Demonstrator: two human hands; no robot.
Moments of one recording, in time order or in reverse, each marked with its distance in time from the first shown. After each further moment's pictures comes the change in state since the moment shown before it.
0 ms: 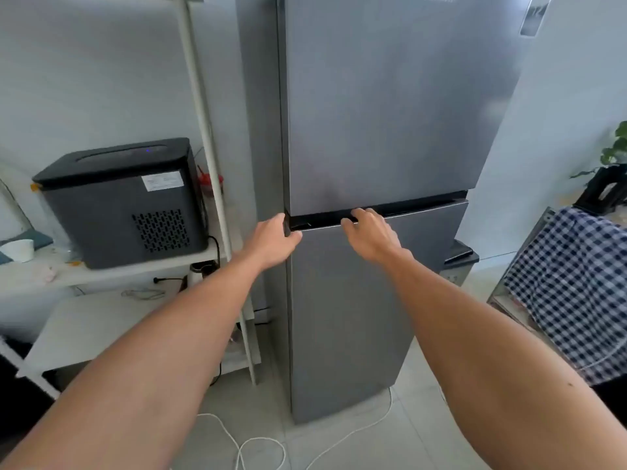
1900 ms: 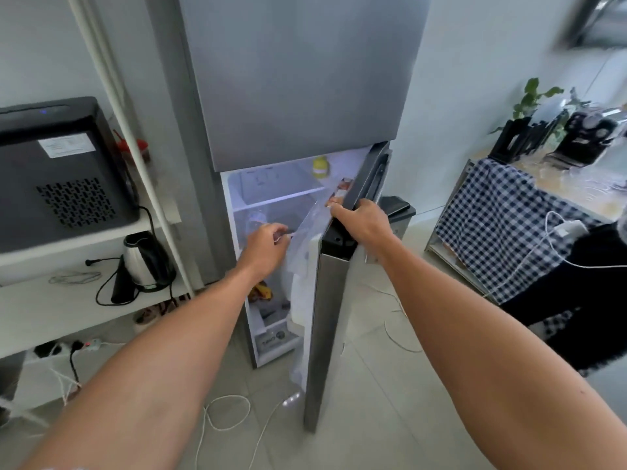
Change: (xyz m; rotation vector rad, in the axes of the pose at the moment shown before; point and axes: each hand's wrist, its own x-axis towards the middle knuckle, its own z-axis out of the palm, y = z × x) left_hand -0.070 0.038 0.132 -0.289 -0.079 0.142; right_hand -0.103 0.098 -0.046 0.304 0.070 0.384
